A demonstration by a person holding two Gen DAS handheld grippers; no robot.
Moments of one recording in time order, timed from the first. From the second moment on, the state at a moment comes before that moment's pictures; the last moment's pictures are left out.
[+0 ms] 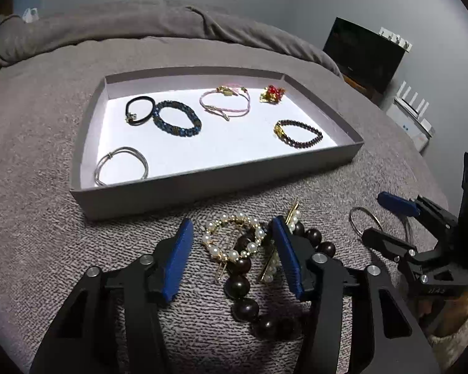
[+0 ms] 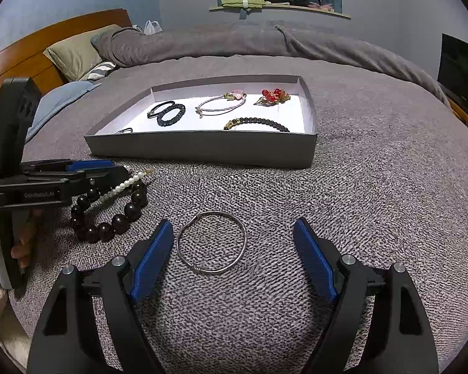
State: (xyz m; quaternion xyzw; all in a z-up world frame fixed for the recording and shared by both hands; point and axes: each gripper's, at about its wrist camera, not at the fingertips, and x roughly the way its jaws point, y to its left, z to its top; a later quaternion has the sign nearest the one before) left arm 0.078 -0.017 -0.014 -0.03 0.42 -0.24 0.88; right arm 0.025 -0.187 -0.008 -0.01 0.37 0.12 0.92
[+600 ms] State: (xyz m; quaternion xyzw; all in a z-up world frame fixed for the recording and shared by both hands) left arm 0.060 -0.004 0.002 0.00 0.36 -0.22 0.91; right arm 0.020 -0.174 -0.013 -0.03 0.38 0.13 0.91
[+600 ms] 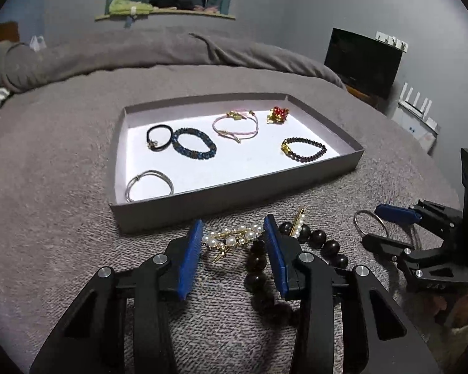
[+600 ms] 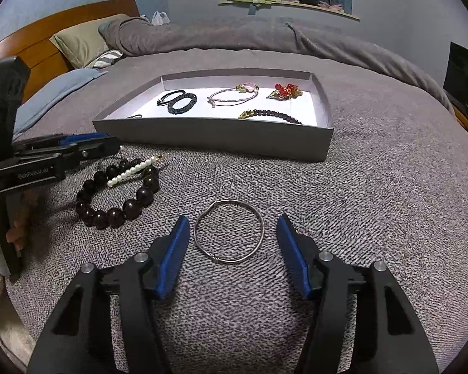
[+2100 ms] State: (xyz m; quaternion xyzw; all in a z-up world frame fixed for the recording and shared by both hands) left arm 0.170 0.028 0.040 0.00 0.39 -0.22 0.89; right arm 0.155 -0.136 0.032 -0.03 0.38 0.18 0.90
